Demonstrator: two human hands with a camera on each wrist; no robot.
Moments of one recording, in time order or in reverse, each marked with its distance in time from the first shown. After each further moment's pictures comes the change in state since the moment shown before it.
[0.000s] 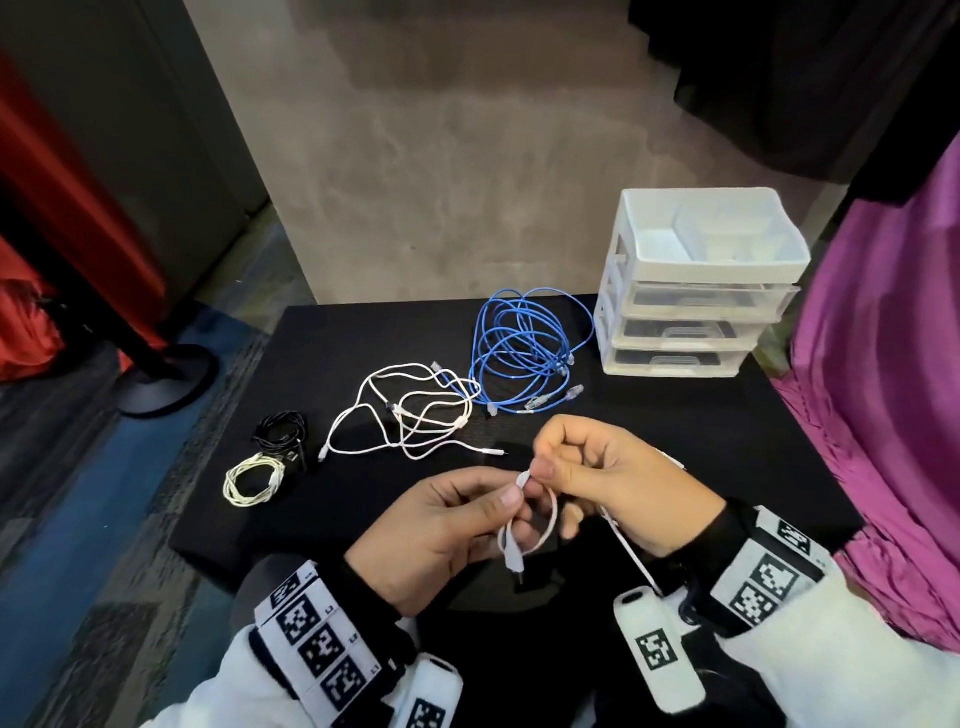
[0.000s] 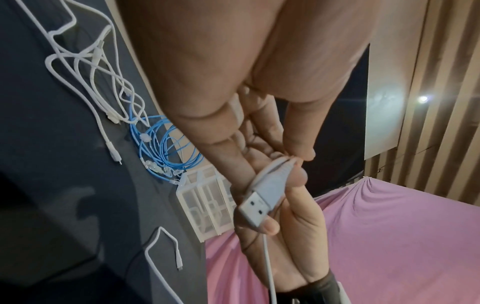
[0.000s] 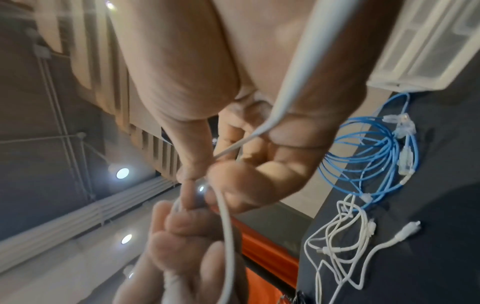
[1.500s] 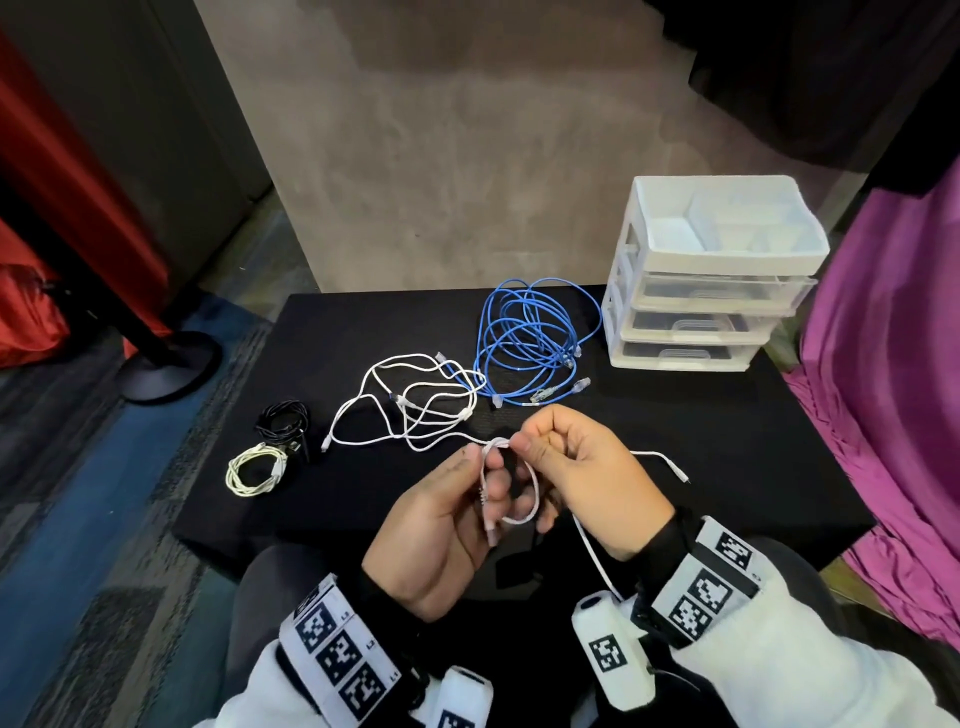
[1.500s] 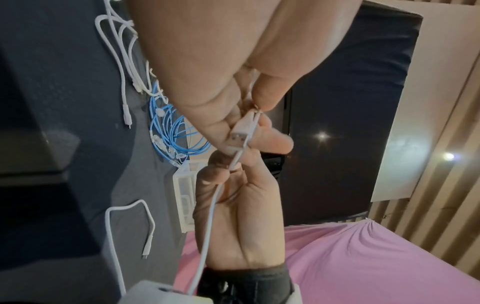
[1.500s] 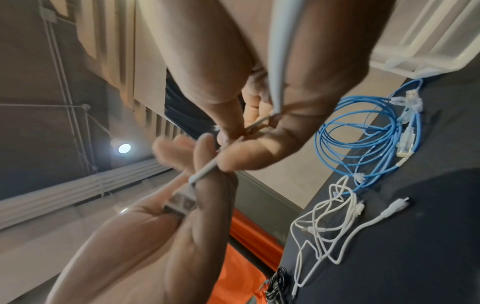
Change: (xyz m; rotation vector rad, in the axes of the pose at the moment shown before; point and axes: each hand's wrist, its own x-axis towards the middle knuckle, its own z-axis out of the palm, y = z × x) left_hand 0.008 -0.001 0.013 -0.456 0.197 0.012; right_hand 0.025 0.025 0.023 -0.077 0.267 -0.055
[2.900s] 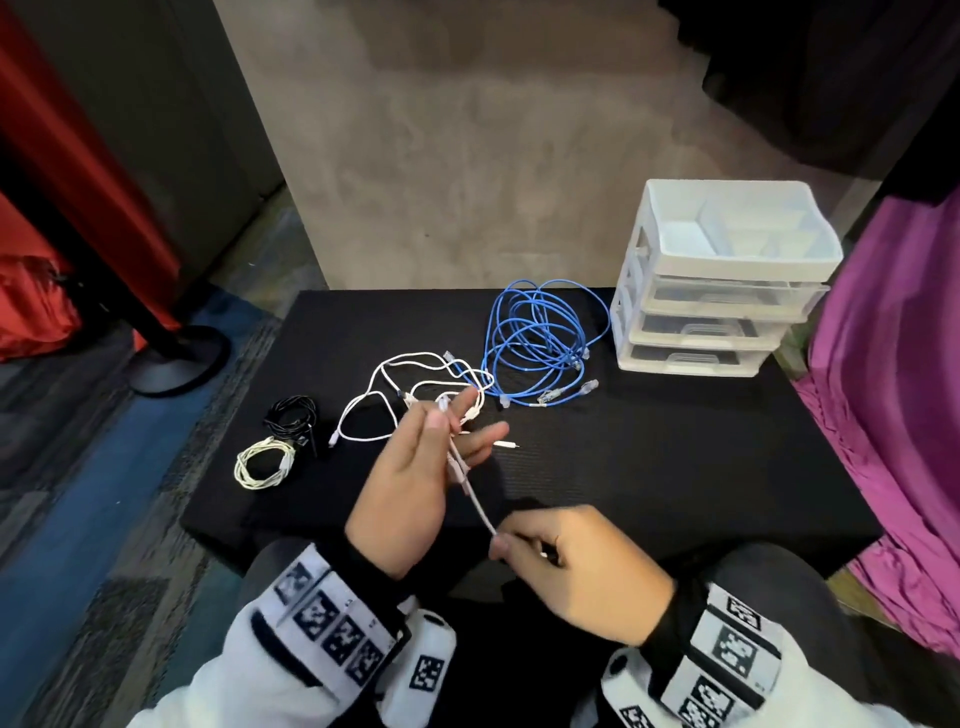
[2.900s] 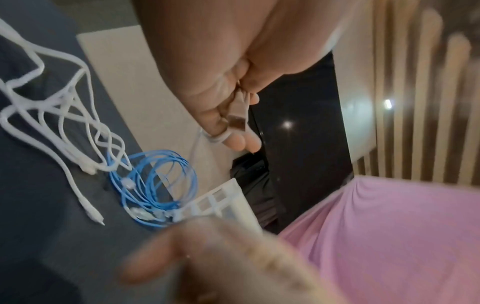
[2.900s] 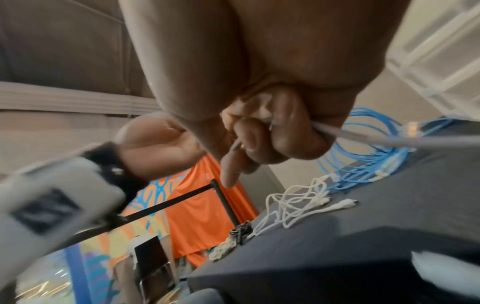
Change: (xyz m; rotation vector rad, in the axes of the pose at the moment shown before) left_hand 0.010 0.020 -0.017 0.551 0.079 0.496; right_hand -0.040 0.029 0.004 -0.771 -0.246 -0.235
